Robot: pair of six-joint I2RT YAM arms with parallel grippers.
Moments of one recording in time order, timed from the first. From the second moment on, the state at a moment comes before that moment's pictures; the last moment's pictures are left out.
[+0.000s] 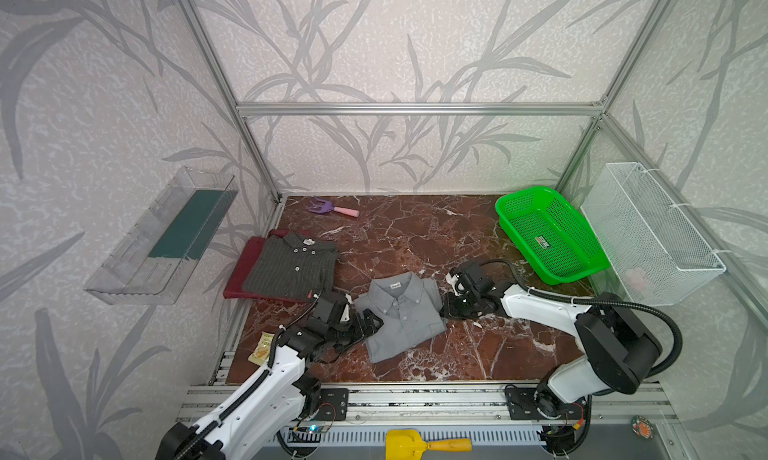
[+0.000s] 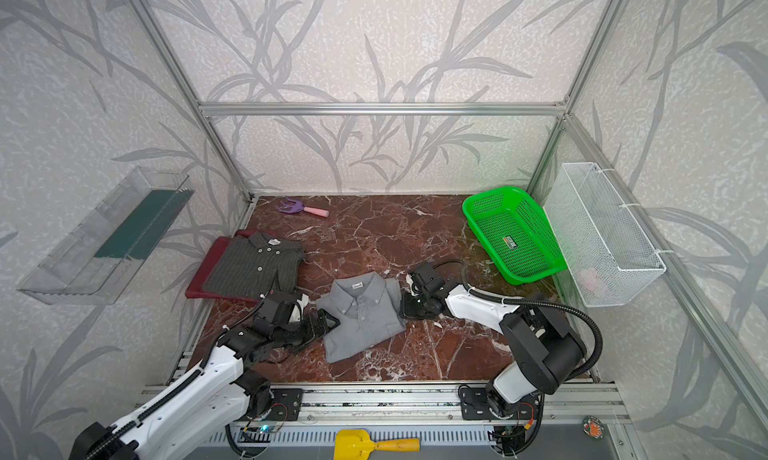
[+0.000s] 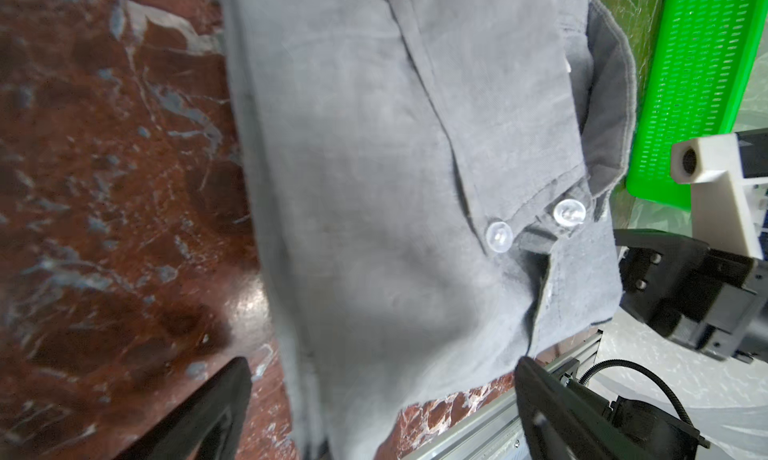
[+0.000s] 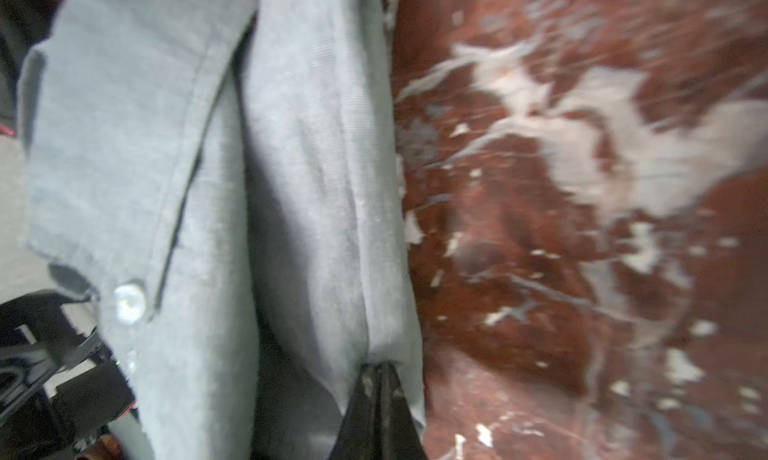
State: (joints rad) left arm -0.43 0.80 0.33 -0.46 0.35 -0.92; right arm 0.69 1.54 0.76 -0.26 -0.37 0.72
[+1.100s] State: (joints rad) left arm -0.46 0.79 0.31 -0.52 0.21 -0.94; right arm 0.83 1.55 0.67 -0.02 -0.36 0.75
